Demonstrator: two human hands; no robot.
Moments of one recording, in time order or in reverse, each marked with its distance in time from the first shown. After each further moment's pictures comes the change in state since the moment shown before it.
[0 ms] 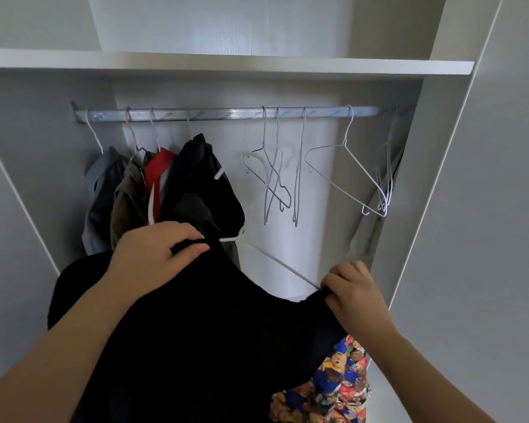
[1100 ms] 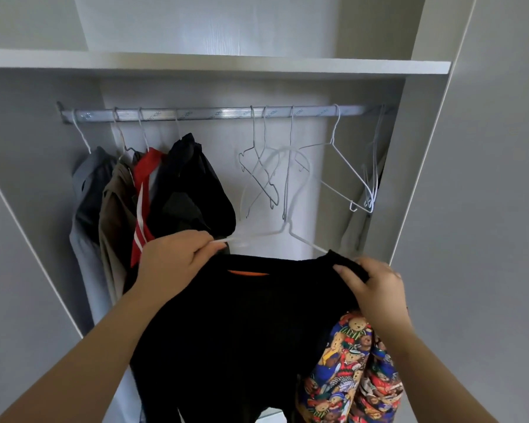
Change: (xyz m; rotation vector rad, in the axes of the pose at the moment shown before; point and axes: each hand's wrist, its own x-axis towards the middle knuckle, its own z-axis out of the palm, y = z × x) left_hand 0.005 0.018 0.045 0.077 0.097 0.004; right_hand -0.010 0.021 -0.025 0.308 0.006 0.630
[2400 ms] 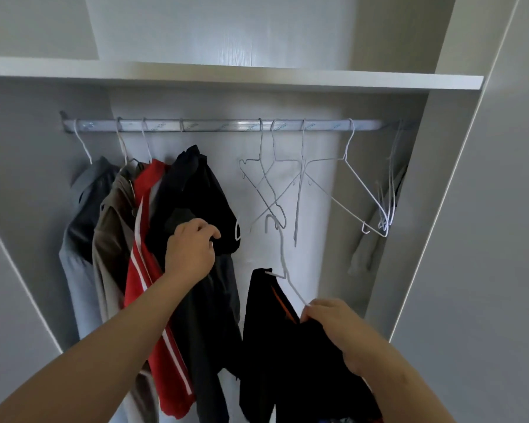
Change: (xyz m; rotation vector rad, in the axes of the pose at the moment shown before) left_hand 0.065 -0.039 0.081 0.082 -0.112 -0.393; right_hand 0.025 -0.028 0.038 0.480 -0.728 0.613
